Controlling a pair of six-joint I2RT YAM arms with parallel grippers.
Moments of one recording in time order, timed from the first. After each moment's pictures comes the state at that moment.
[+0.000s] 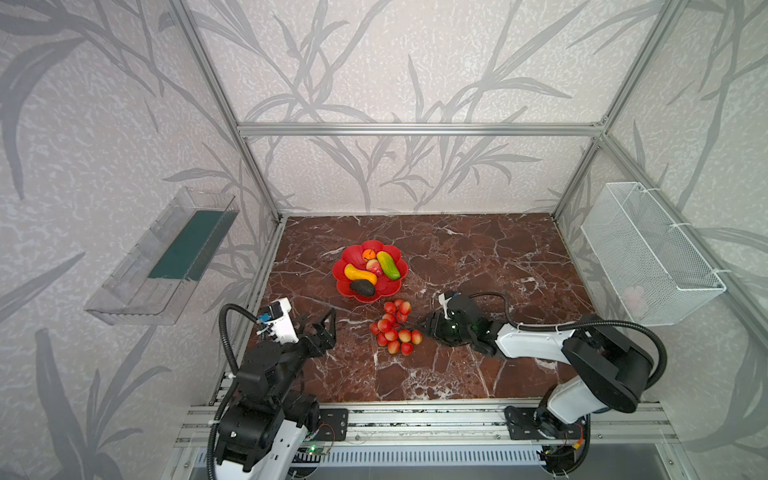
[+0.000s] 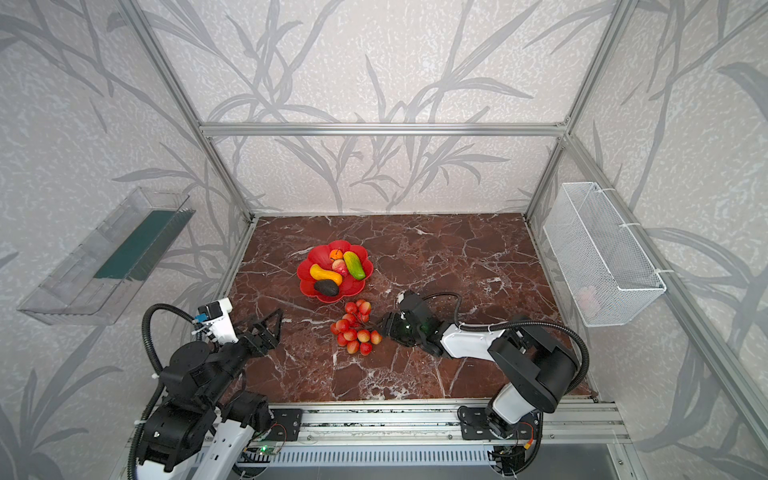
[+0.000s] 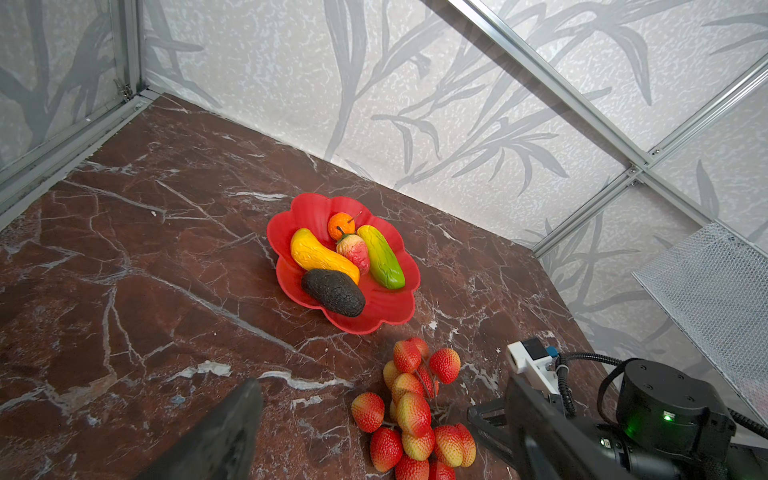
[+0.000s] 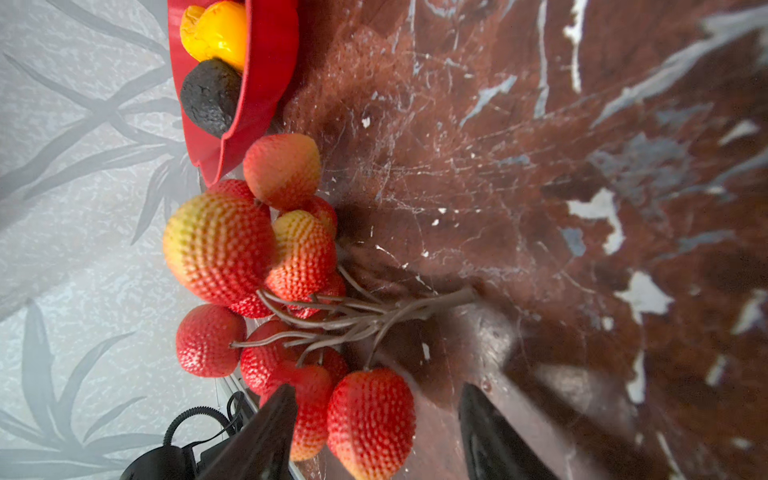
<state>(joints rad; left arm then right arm) -0.20 0.14 0.60 -0.70 0.04 -0.52 0.81 1.58 0.59 0.29 -0.27 1.13</state>
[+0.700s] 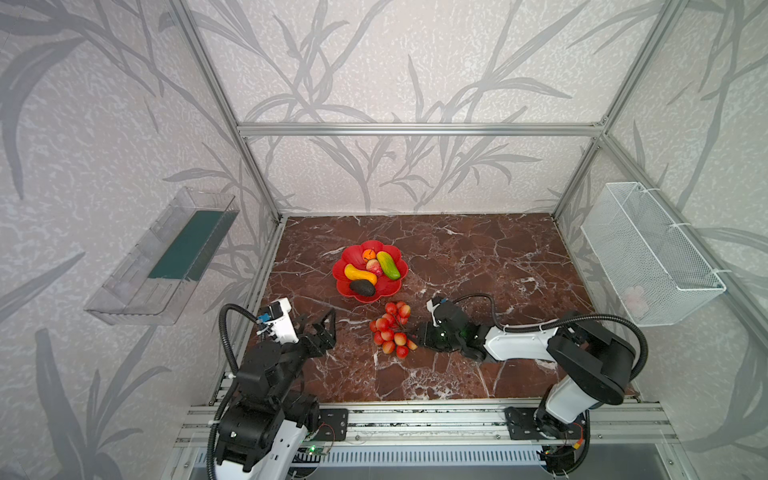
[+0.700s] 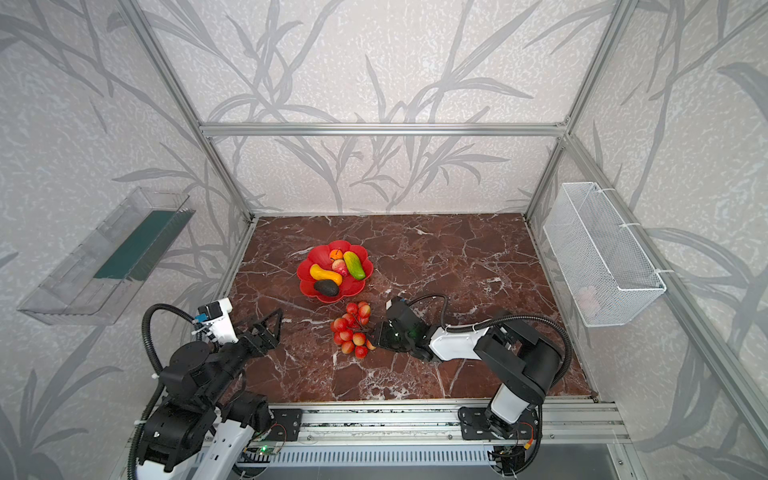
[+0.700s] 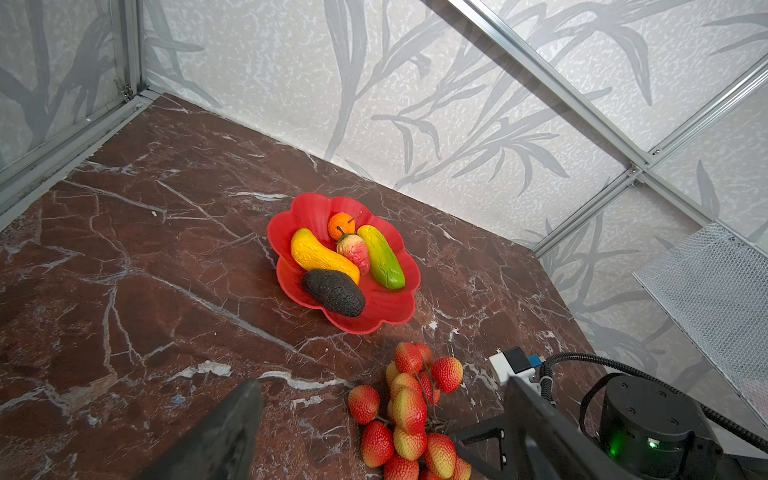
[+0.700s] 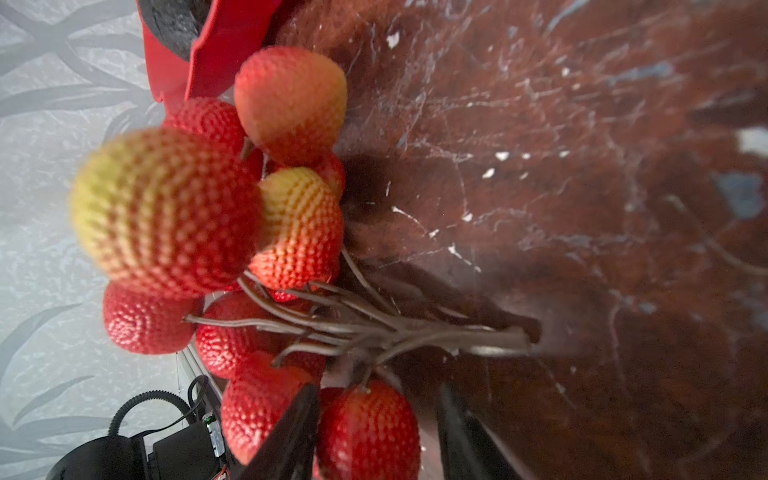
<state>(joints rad) -0.20 0.14 0.60 -0.70 0.04 -0.52 0.92 1.64 0.64 0.25 -0.20 1.06</state>
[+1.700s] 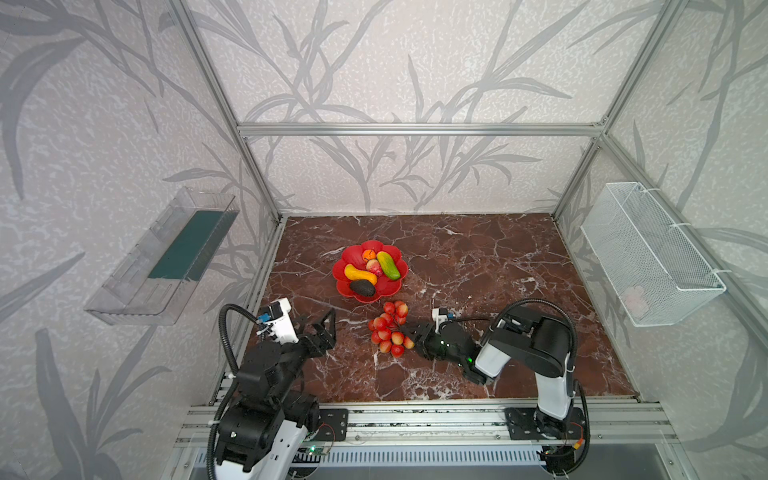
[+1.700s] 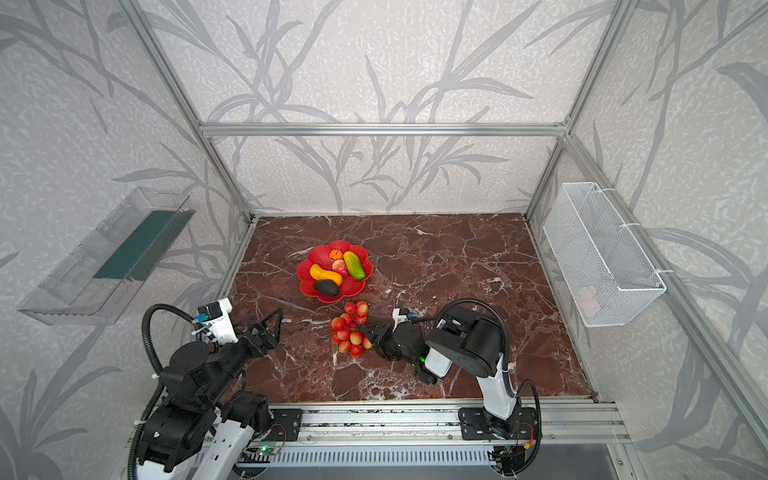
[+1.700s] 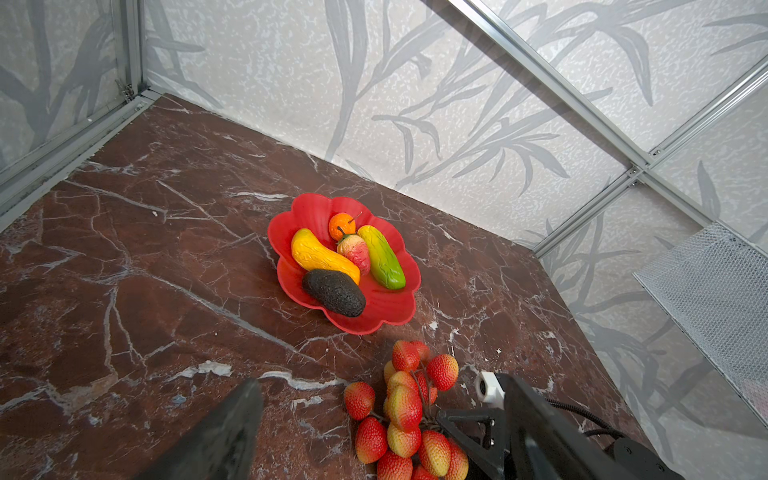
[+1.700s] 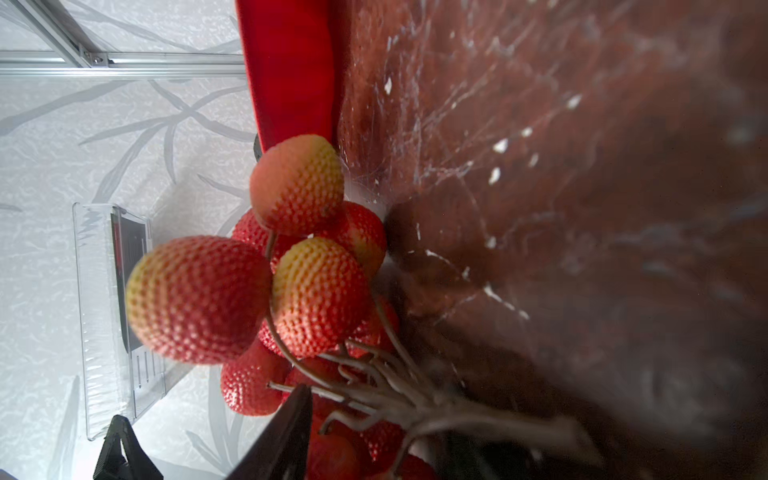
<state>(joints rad) -0.20 0.14 0.60 -0.70 0.03 -0.52 0.97 1.98 0.45 1.21 -0.04 1.61</state>
